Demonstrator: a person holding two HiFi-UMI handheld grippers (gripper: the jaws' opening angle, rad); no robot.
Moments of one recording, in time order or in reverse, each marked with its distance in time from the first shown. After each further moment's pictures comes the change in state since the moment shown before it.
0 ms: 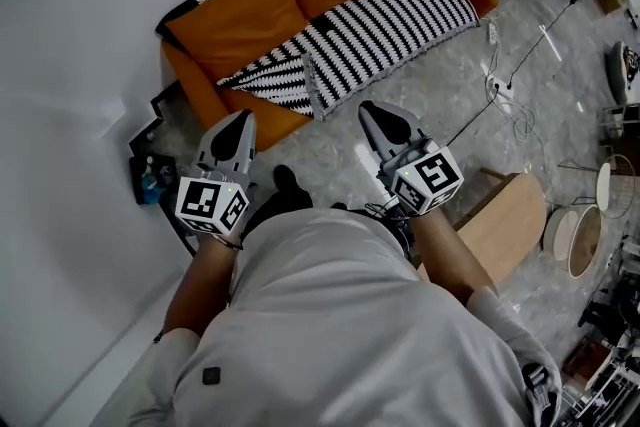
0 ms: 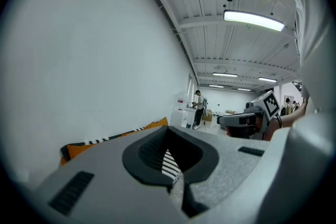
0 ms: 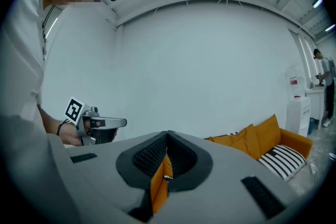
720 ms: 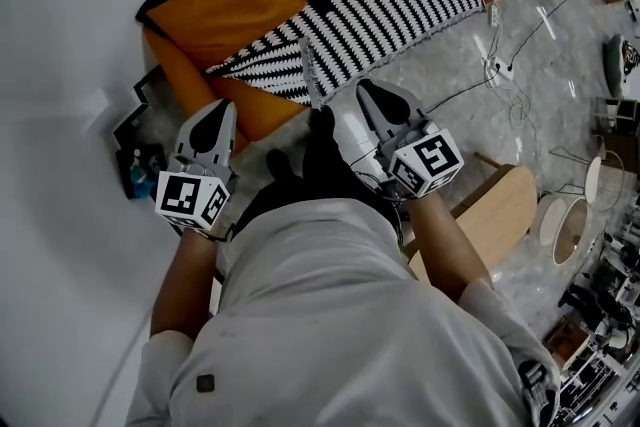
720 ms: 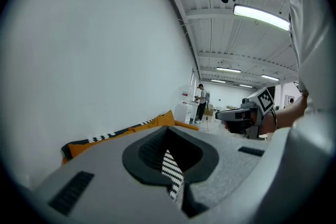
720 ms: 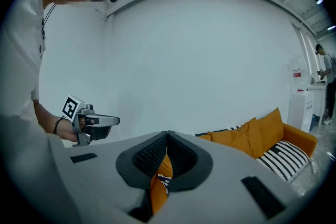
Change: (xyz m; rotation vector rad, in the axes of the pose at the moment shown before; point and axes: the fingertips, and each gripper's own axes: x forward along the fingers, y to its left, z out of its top) left arm 0.060 0.099 -0.020 -0.018 0.080 0.005; right arm 0.106 -0.064 -0.017 0.020 0.081 -0.007
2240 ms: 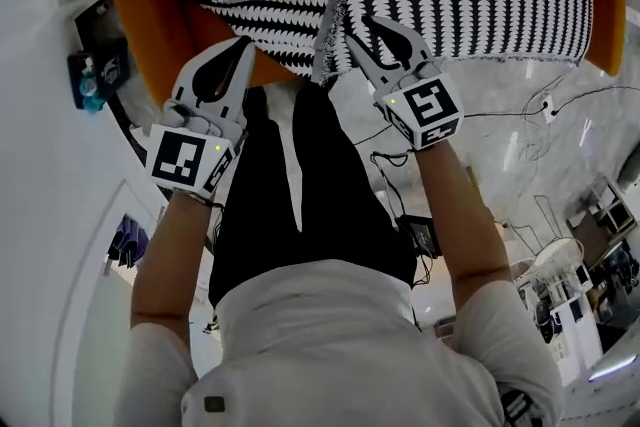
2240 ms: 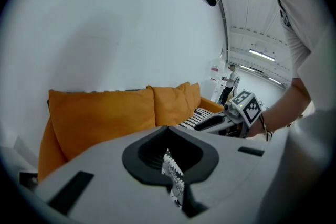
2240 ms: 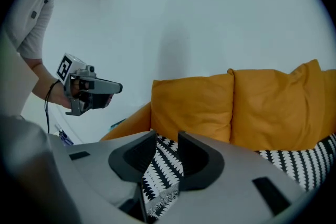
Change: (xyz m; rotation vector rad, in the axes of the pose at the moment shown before) left arm 0.272 0.135 -0.218 -0.179 0.255 0.217; right arm 0.292 -0.202 -0.281 -0.050 0.445 0.407
